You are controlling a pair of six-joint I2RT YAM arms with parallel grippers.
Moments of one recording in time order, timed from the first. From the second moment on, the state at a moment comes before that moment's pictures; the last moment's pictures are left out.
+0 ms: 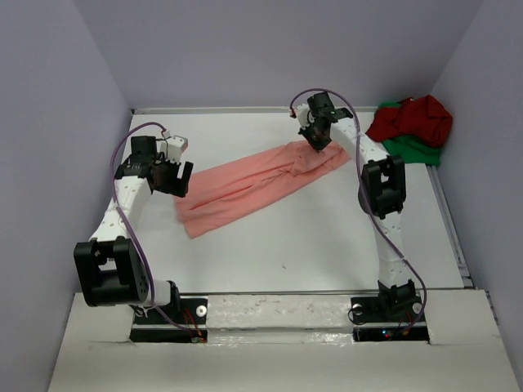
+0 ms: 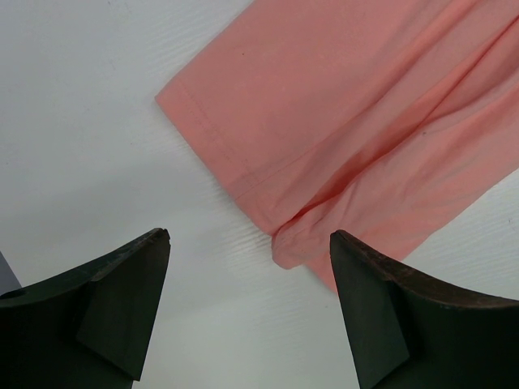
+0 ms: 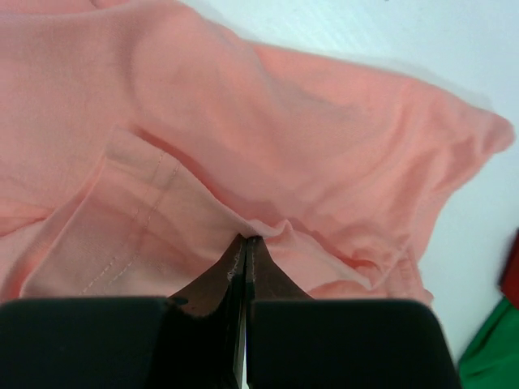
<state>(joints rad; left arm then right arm) 0.06 1.38 1.07 -0.62 0.21 0.34 0.32 2.39 2.18 -0.83 0.05 -0.45</state>
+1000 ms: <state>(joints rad) 0.06 1.36 1.07 -0.62 0.21 0.34 0.32 2.40 2.22 -0.80 0.30 -0.42</state>
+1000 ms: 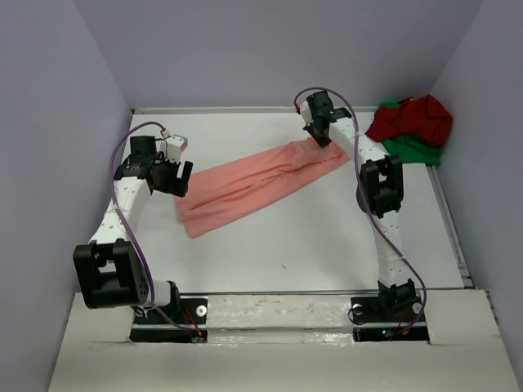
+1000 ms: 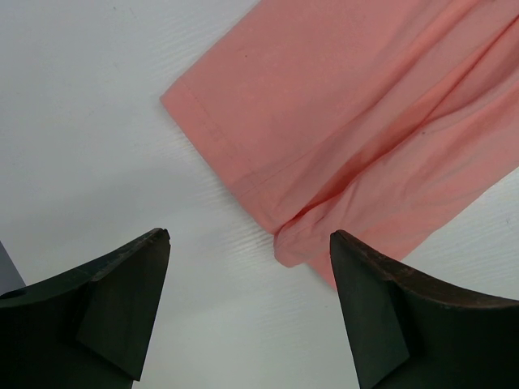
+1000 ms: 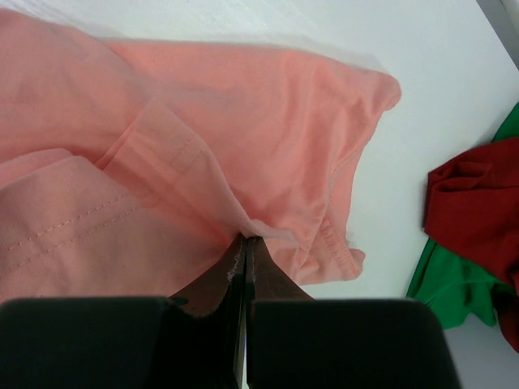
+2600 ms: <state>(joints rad) 0.06 1.28 1.07 -0.62 0.24 0.34 0.40 2.30 2.27 -0.94 0.19 -0.41</state>
